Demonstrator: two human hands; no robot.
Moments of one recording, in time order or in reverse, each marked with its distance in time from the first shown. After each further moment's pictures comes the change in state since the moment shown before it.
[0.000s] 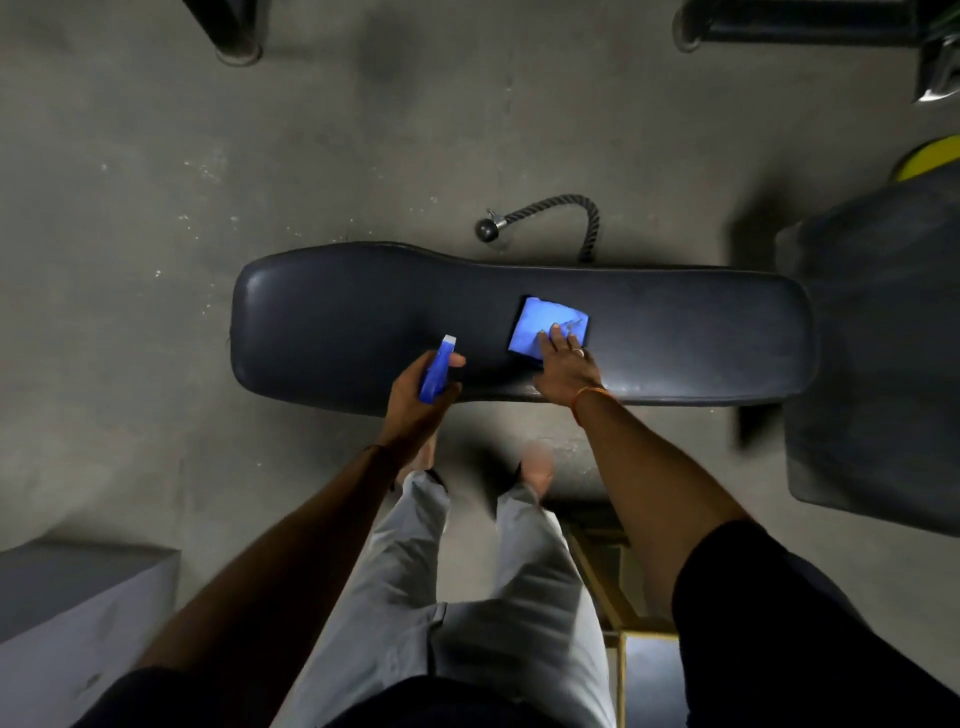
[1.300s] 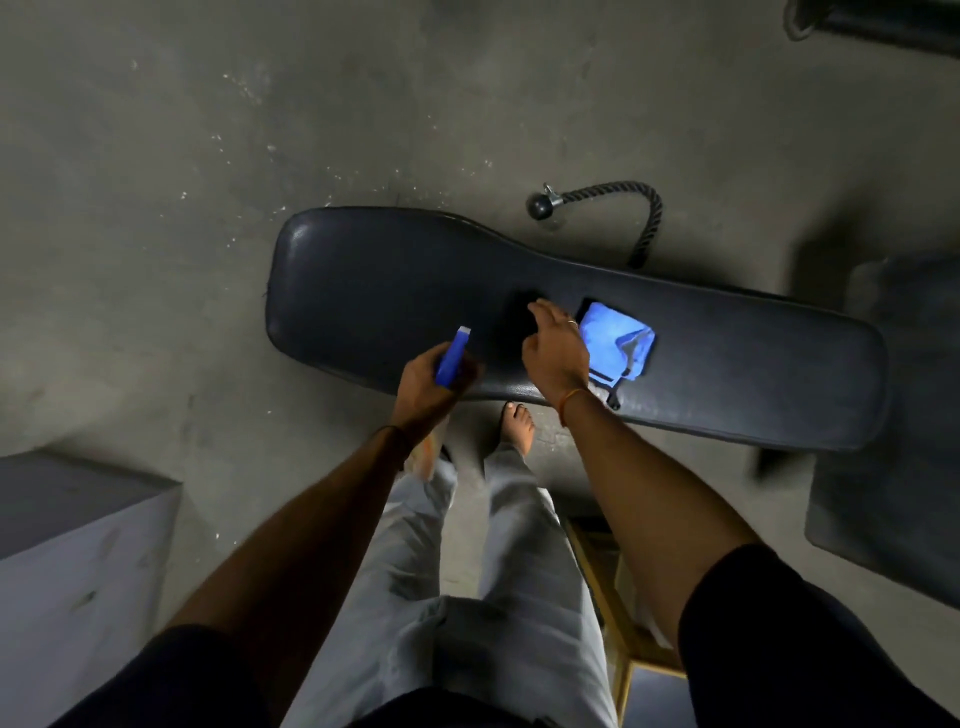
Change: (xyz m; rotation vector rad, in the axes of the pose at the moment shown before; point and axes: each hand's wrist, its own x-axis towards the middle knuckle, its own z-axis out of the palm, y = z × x) left_hand 0.034 -0.041 -0.048 -0.006 0.045 -0.119; right_hand 0.039 -0.106 0.006 0.286 0.354 -0.141
